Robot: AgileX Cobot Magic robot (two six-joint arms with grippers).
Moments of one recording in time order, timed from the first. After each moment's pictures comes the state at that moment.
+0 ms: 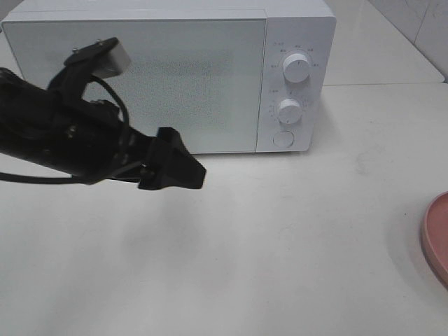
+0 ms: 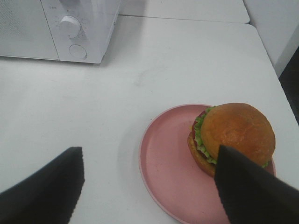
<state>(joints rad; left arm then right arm) -0.56 1.49 -0.81 -0.96 0.48 0.69 0.13 0.00 -0.50 -0.09 1.01 0.04</state>
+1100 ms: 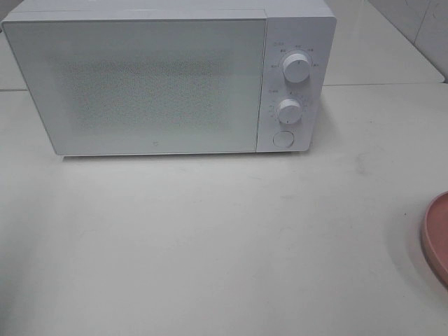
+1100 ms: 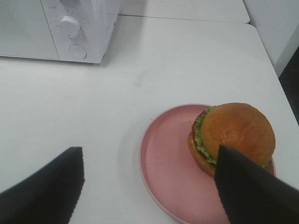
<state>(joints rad) 0.14 0.65 -0.71 -0.16 1.07 0.11 0.13 0.00 -0.50 -0.09 1.01 0.04</state>
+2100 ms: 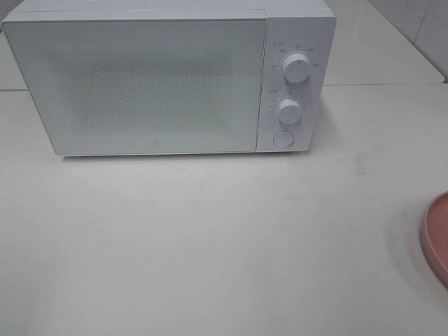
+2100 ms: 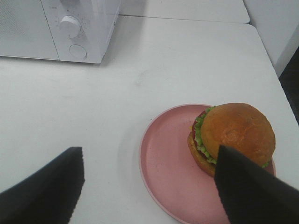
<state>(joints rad) 0.14 0.00 -0.52 -0.11 1.07 0.09 0.13 0.00 -0.50 -0.09 1.01 0.04</state>
